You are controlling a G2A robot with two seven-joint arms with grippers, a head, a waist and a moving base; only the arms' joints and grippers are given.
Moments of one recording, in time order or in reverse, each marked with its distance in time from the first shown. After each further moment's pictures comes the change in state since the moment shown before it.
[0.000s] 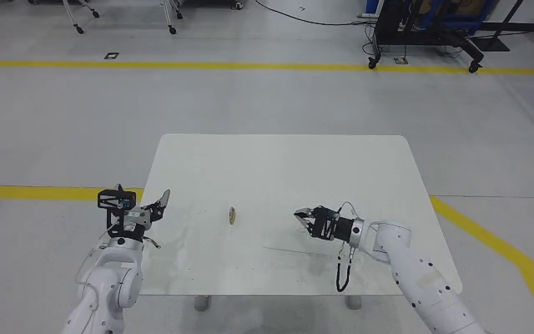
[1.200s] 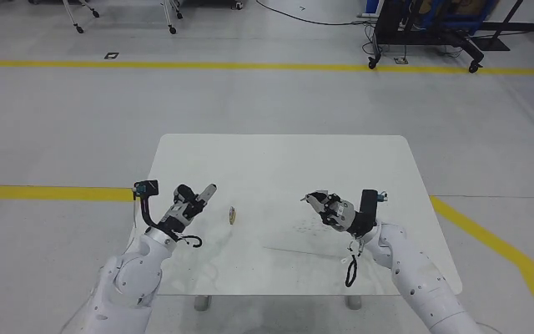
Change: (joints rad) left arm -0.092 -0.040 0.119 -0.024 -0.862 -0.209 -0.270; right arm 0.072 -0.027 -0.041 0.240 0.366 -0.170 -0.456
